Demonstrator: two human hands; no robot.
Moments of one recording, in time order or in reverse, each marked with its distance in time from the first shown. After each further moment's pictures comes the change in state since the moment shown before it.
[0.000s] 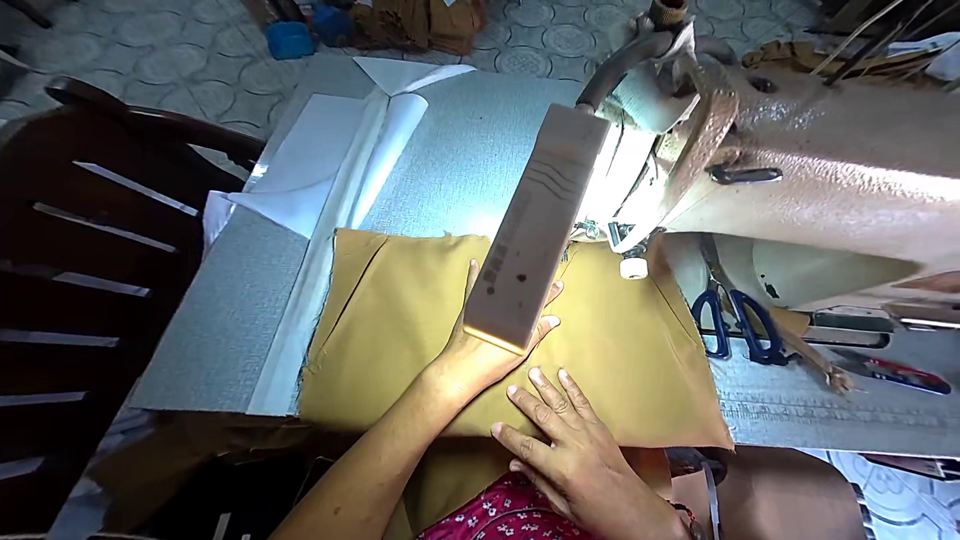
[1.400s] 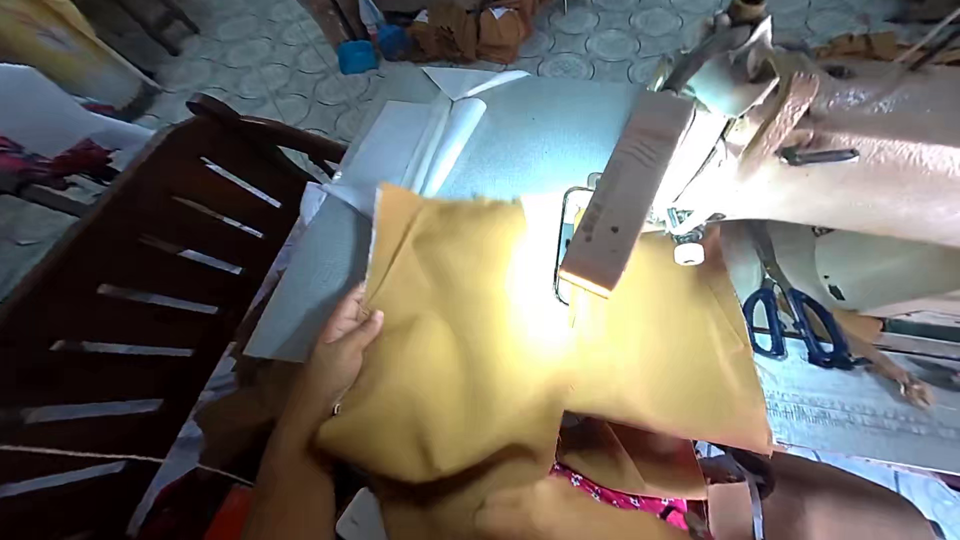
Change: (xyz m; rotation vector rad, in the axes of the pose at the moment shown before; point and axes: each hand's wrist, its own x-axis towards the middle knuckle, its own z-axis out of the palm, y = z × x) left_hand -0.134 -0.074 -0.106 -0.735 0.411 -0.765; right_hand 0.039 -0.080 -0.021 0.884 -0.413 -0.047
